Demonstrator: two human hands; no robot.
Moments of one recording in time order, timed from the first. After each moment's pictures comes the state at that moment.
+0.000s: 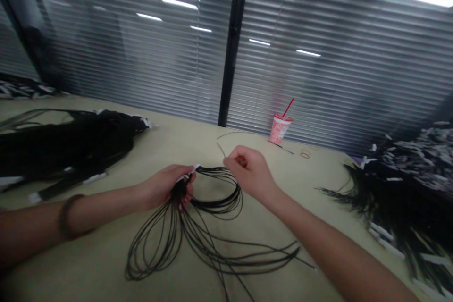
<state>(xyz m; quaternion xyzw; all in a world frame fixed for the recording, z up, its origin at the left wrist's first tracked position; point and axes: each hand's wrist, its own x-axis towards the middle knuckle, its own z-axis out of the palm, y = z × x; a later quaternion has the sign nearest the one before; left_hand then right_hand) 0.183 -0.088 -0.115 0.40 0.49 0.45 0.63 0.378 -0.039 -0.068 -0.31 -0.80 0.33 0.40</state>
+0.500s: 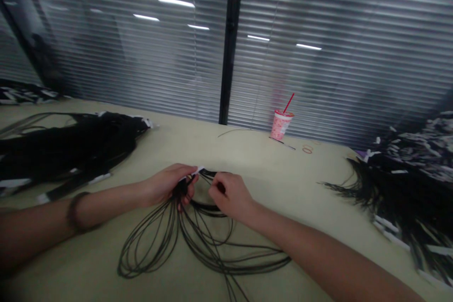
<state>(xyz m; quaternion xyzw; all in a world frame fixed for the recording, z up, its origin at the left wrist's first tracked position) 0.180 -0.087 -0.113 0.43 0.50 0.39 0.64 0.358 -0.044 -0.136 -0.27 -0.88 0.21 0.33</state>
